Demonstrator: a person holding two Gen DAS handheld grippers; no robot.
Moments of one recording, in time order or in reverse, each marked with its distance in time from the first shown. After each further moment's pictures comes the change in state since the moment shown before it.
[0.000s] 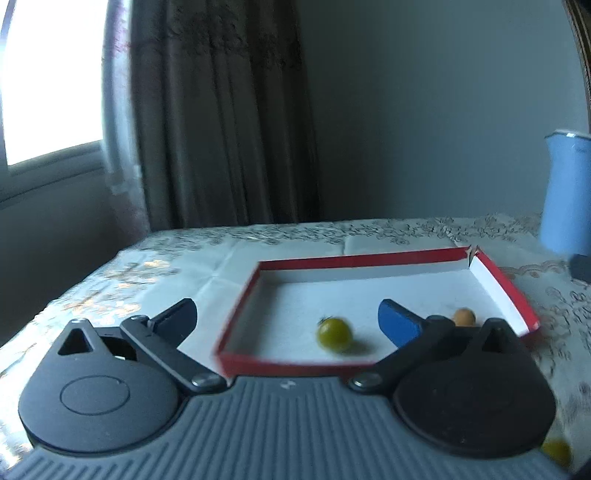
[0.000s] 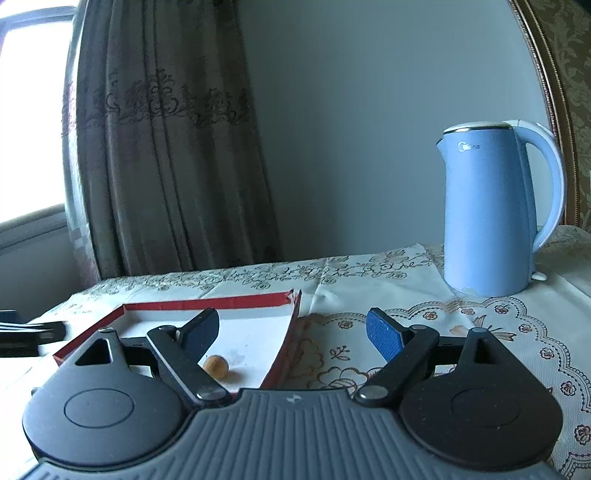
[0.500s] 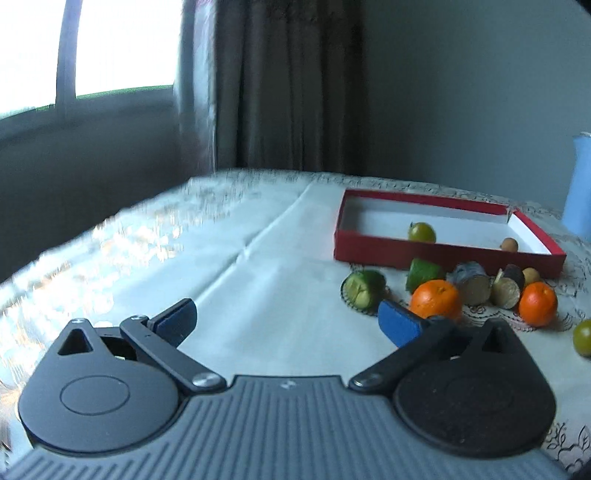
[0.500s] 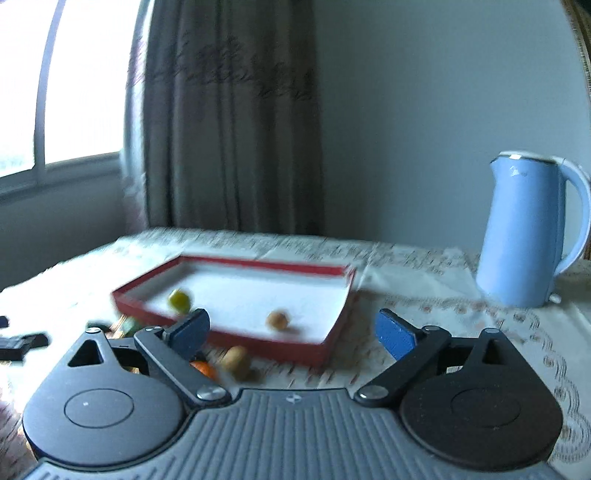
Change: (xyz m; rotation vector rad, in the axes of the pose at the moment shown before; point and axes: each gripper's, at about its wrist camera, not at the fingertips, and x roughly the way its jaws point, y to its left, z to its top) left arm -0.053 0.091 -0.080 -0.155 0.099 0.067; right arm -0.054 0.049 -0.010 -0.183 0.098 0.110
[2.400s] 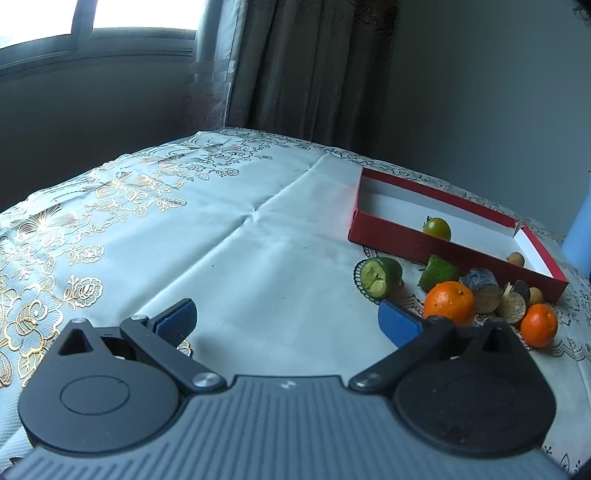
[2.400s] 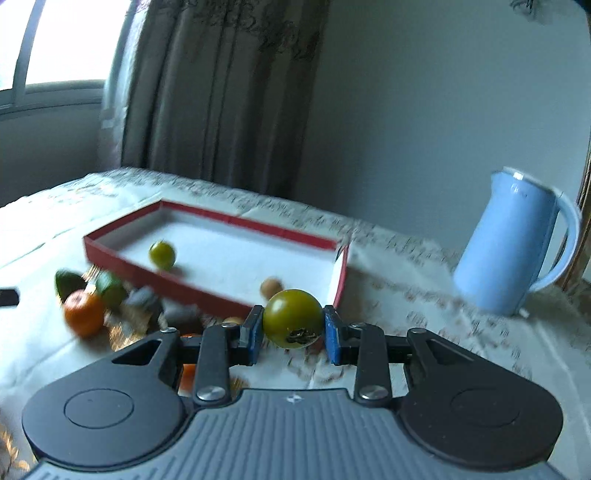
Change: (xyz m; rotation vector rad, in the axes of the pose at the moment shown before) left arm 0.015 0.021 -0.002 -0.139 0.103 -0.039; right arm 0.034 0.054 0.013 -0.161 0.118 -0.195
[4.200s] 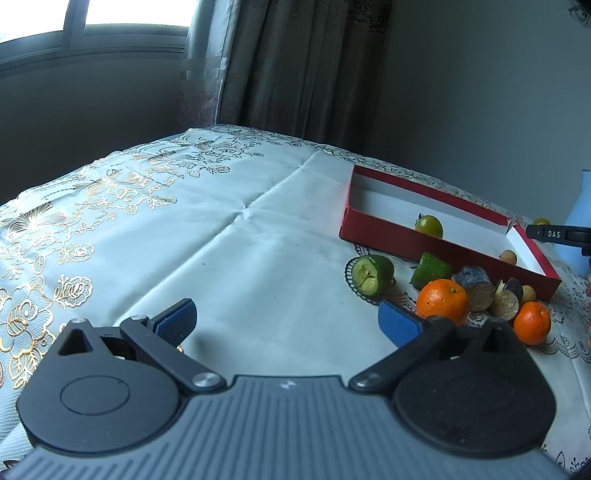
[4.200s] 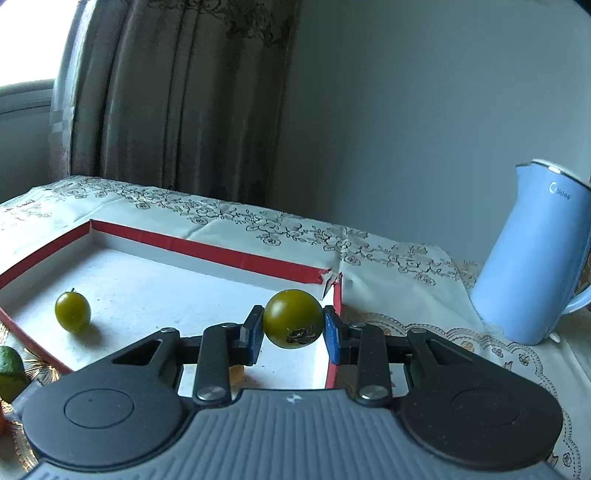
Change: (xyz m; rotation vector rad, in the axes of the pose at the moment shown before) left arm 0.002 -0.002 0.000 0.004 0.011 -0.024; right arm 0.126 -0.014 0.030 0.060 0.029 -0.052
